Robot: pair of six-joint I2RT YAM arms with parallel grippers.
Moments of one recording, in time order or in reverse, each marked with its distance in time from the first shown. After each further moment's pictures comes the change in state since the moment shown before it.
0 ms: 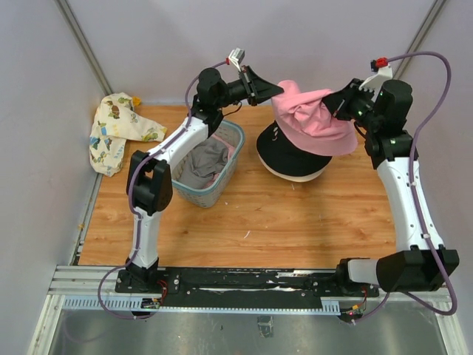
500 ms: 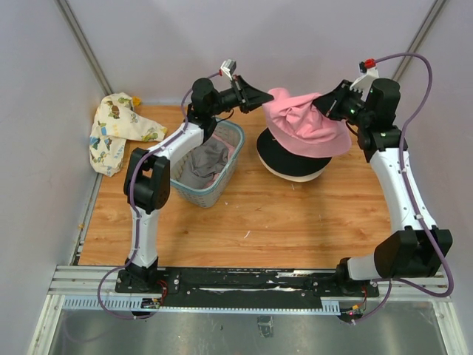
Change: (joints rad) left arm 0.066 0.013 -0.154 0.146 0.035 -0.104; right arm 0.000 0.113 -0.014 0.079 -0.108 0.059
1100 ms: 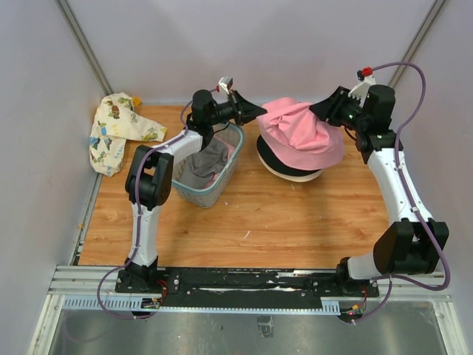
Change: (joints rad) left arm 0.033 0.036 -0.134 0.054 0.026 -0.008; right arm -0.024 0.029 -0.081 0.043 -0.011 0.010
